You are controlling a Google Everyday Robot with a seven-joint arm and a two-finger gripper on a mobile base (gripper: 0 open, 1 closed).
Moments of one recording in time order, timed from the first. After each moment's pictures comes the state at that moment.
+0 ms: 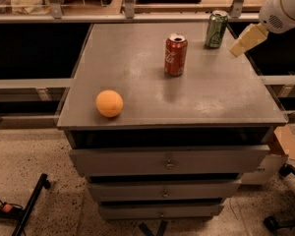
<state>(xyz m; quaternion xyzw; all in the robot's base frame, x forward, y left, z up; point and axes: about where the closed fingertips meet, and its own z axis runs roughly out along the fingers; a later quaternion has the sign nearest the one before) 0.685 -0.282 0.960 -0.42 0.82 -0.08 0.38</state>
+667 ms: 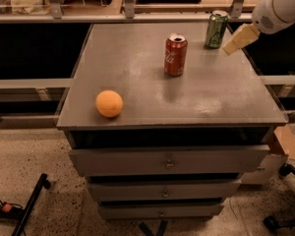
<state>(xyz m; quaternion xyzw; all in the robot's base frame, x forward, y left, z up) 0.706 -0.282 0.949 -0.40 0.83 -0.06 0.39</state>
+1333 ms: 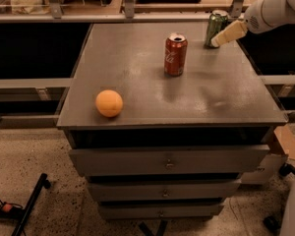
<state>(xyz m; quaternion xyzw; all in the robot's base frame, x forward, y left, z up) 0.783 -0.292 0.926 -0.32 0.83 -0.02 0.45</state>
